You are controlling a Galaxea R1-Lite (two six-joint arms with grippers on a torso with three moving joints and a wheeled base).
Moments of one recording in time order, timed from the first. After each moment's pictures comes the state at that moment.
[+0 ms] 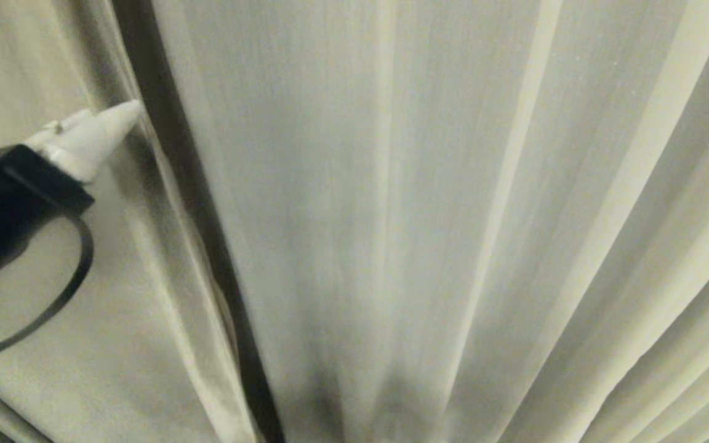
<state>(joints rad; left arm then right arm) -0.25 1.20 -0.50 -1.07 -0.06 -0.25 0.01 0.00 0.00 0.00 0.06 -0.17</state>
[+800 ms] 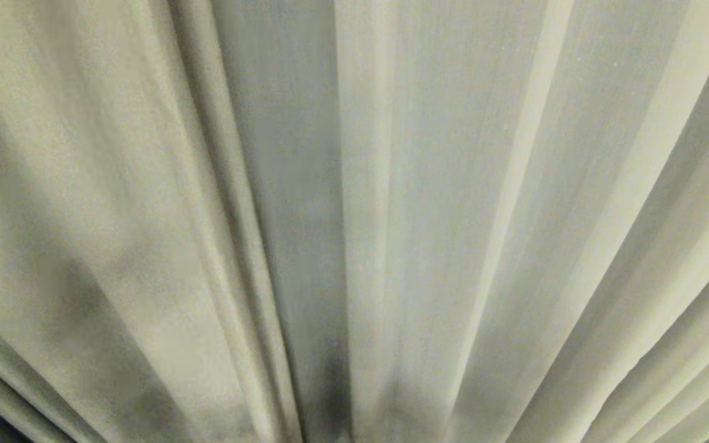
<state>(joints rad) -0.25 0.44 -0.34 -0.26 -0.06 -0.24 0.01 0.00 0.00 0.00 0.06 -0.17</state>
